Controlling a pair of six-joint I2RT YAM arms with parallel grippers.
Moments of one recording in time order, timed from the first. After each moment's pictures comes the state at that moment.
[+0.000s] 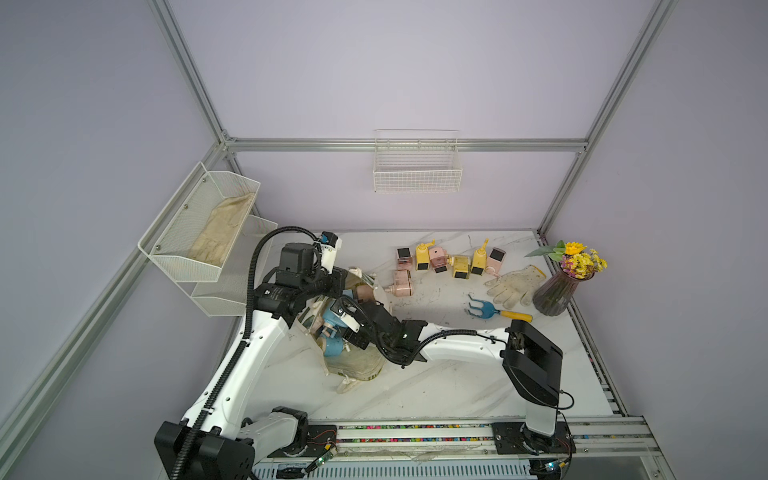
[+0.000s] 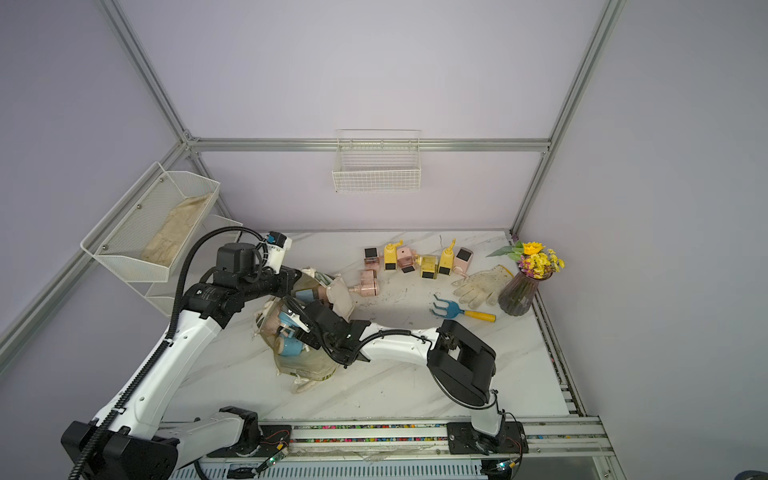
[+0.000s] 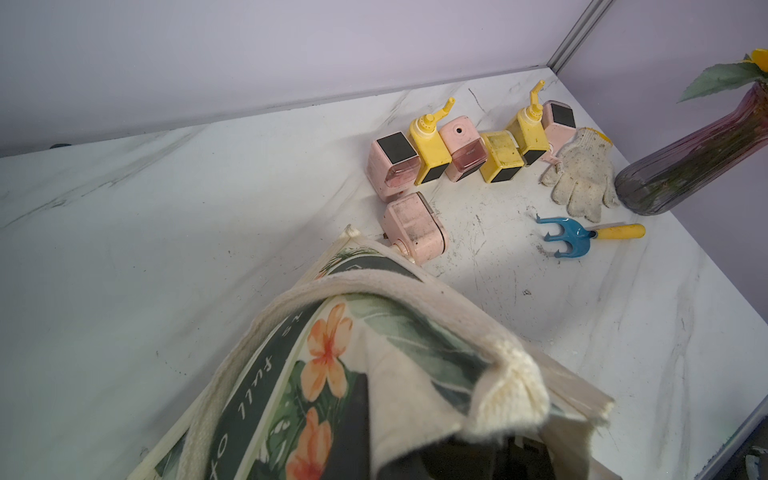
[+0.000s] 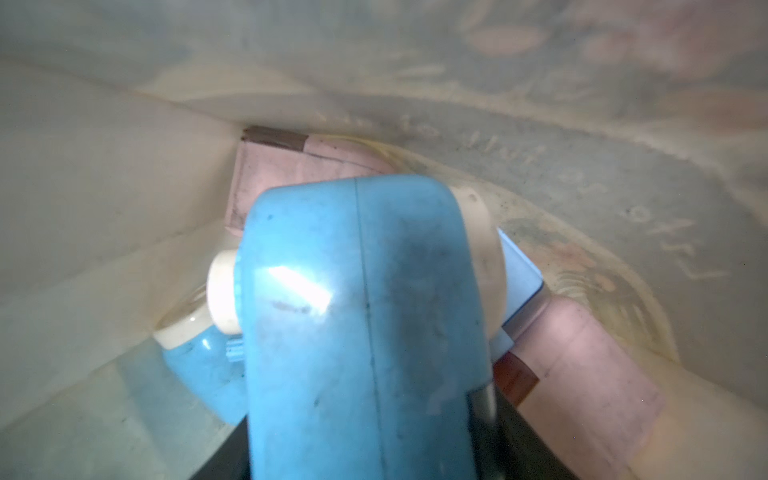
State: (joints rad) left arm -0.22 1.17 1.21 -0.68 0.23 -0.04; right arm 1.12 1.88 1.35 0.03 0.24 -0.16
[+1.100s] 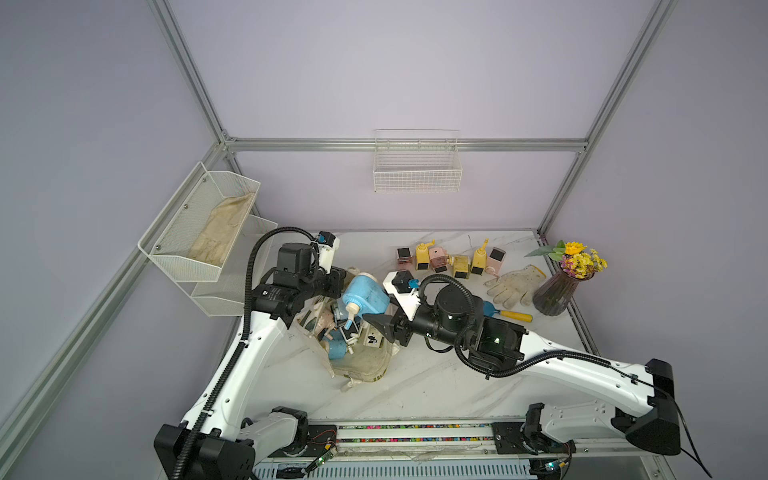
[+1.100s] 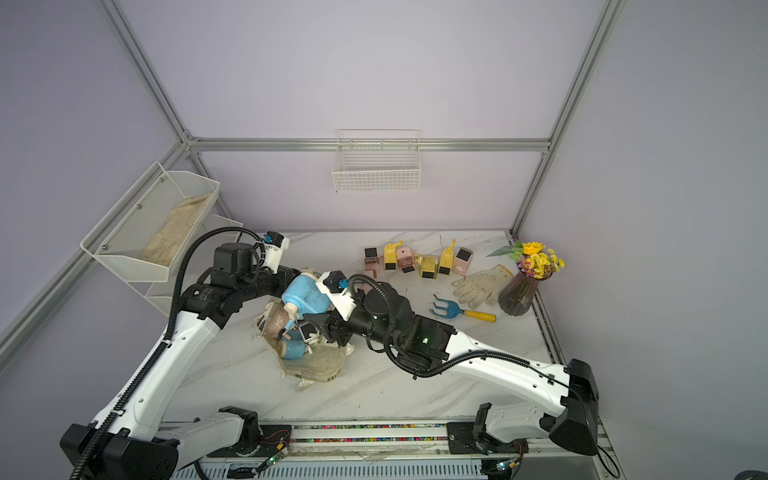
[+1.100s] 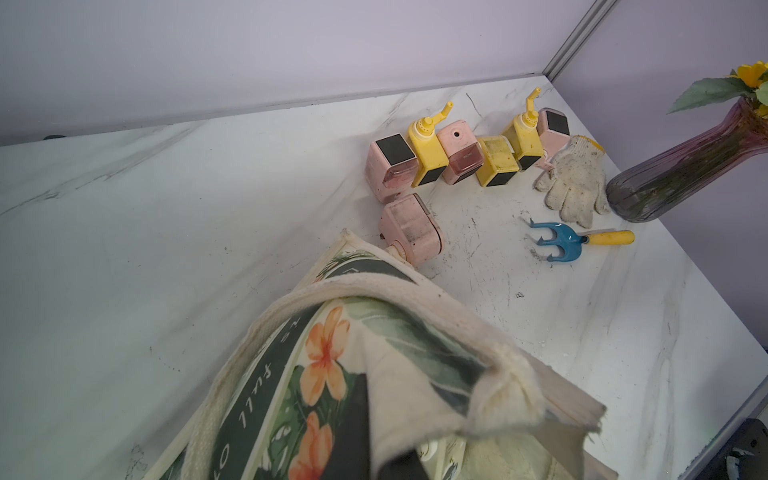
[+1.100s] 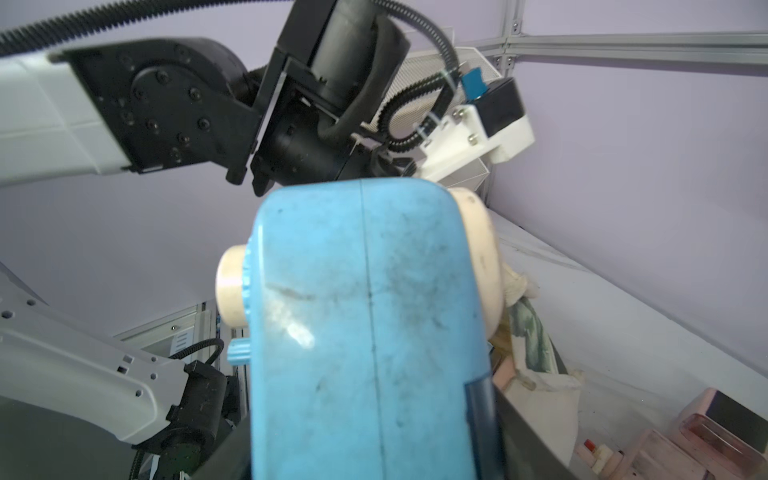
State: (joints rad) left arm -0.20 1.16 1.21 -0.68 0.25 -0.06; right arm 1.07 1.26 1.16 0.00 -0.02 0.09
